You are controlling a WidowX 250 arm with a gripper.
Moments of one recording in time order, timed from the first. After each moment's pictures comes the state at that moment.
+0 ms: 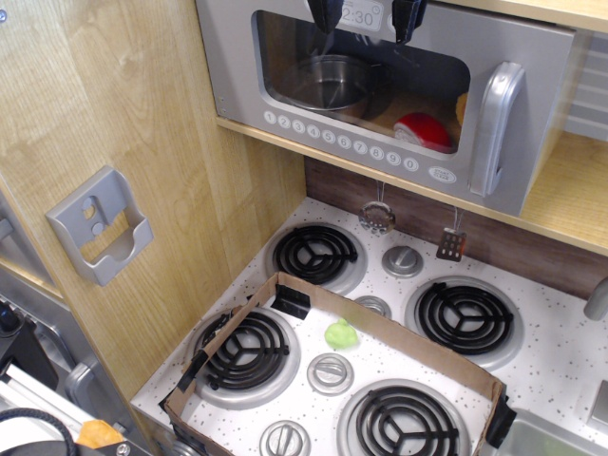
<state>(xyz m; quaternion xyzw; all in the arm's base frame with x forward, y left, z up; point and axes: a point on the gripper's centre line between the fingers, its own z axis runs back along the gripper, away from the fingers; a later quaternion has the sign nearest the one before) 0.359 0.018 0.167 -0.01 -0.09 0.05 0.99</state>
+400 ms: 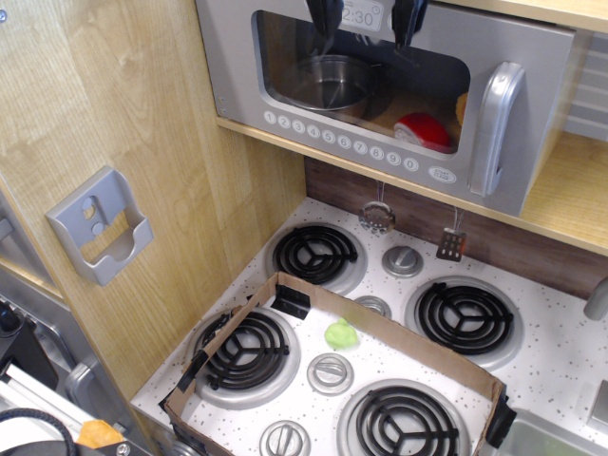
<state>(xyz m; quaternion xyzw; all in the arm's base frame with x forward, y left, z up) 0.355 0.016 0.150 0.00 -0.07 0.06 1.00</state>
